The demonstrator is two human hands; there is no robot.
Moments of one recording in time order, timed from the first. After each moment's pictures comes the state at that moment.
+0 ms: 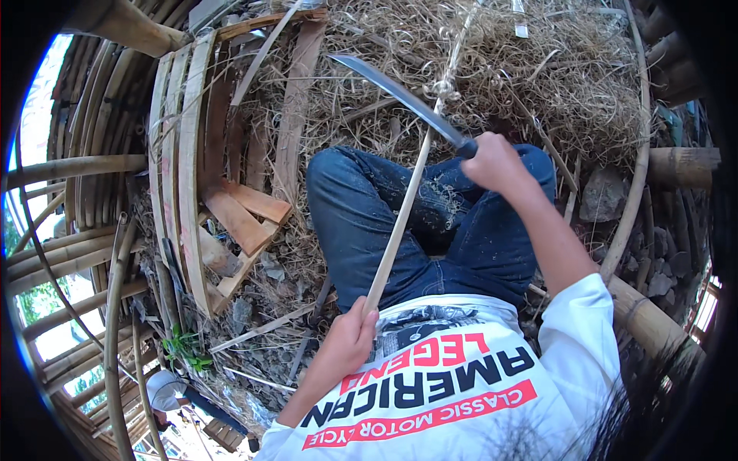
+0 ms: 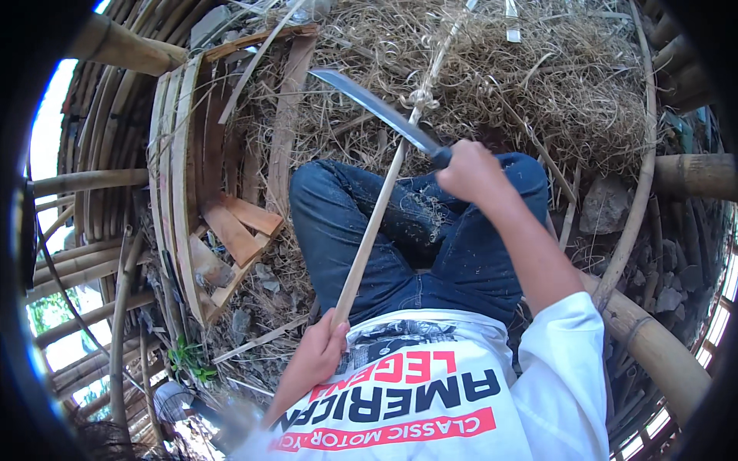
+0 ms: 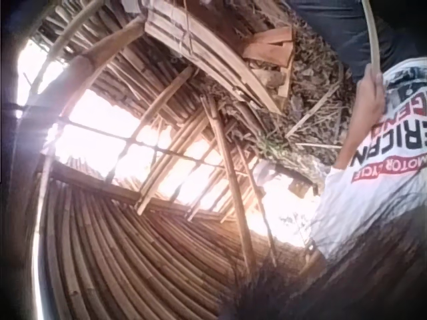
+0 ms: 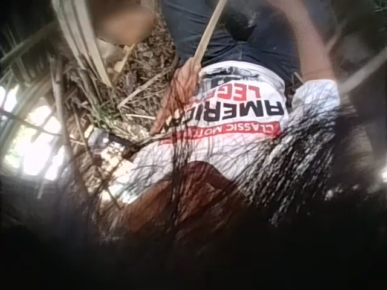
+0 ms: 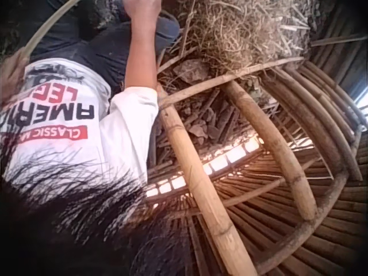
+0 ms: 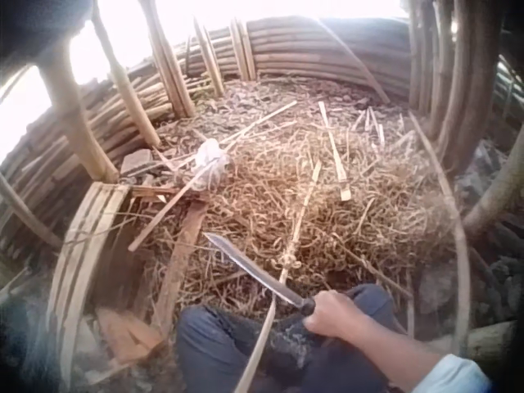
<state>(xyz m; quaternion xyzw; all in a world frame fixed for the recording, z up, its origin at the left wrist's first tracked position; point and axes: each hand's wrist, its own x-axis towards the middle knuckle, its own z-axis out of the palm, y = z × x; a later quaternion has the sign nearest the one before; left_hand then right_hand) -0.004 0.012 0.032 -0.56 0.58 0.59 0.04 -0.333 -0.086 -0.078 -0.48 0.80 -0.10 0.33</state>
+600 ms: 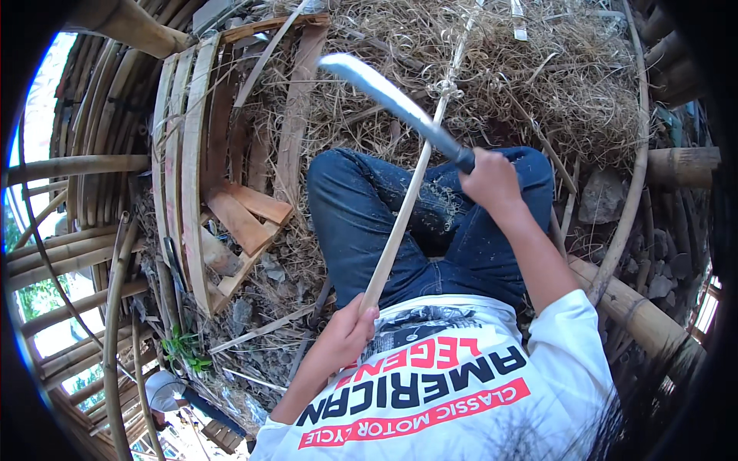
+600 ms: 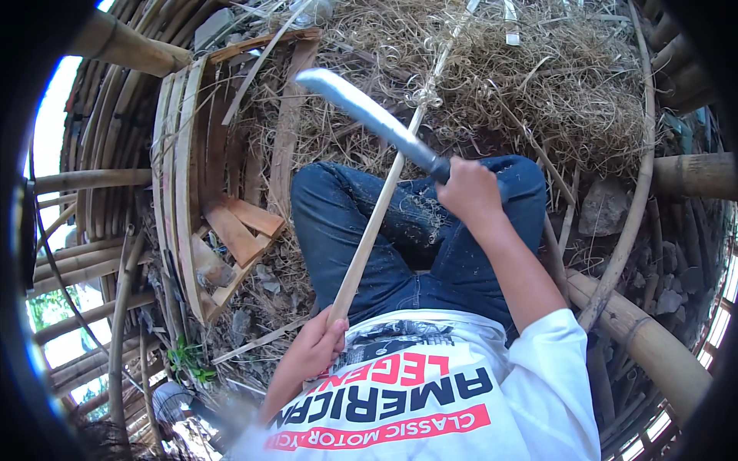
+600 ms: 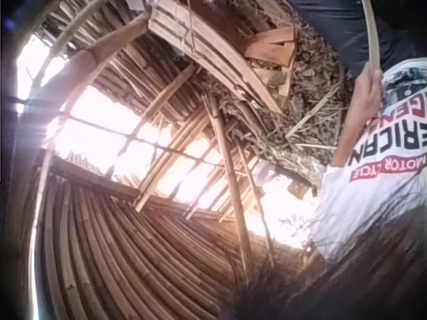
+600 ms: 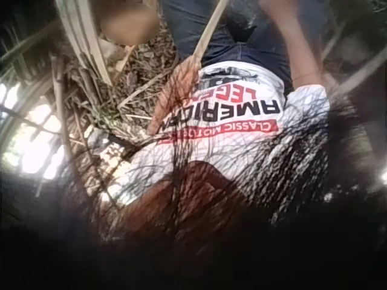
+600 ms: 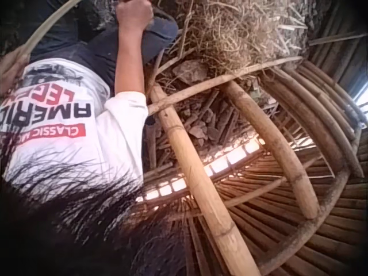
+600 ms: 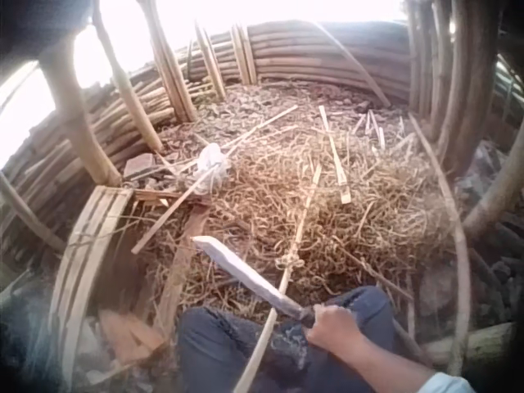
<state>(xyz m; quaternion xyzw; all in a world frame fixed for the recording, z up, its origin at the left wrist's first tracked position) 0.004 0.005 0.031 -0.55 0.47 0.69 0.05 -0.313 -0.057 -0.093 -0.51 0.83 -0.12 0.21</state>
